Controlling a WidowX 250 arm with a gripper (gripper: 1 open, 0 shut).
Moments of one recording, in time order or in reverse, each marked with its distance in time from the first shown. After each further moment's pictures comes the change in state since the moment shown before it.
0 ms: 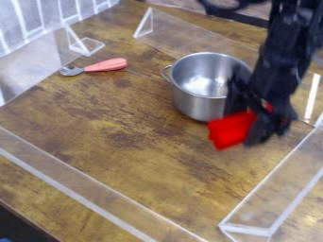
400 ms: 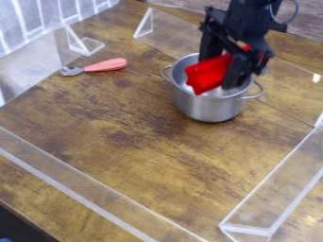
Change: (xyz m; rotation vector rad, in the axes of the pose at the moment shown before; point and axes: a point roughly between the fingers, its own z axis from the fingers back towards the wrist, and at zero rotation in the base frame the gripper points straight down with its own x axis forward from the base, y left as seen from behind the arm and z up) arm -0.006 0.044 0.046 0.080 -0.098 0.161
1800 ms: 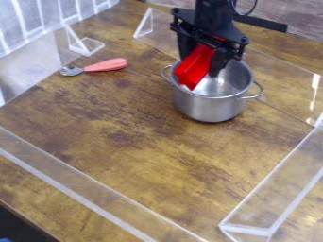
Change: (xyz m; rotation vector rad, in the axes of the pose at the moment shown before) arm 0.019 0.036 -0.033 -0.010 -0.239 0.323
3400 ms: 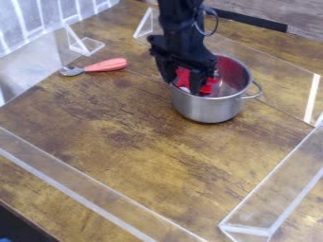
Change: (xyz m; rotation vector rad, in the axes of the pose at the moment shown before) arm -0.021 0.023 -0.036 -0.109 -0.083 0.014
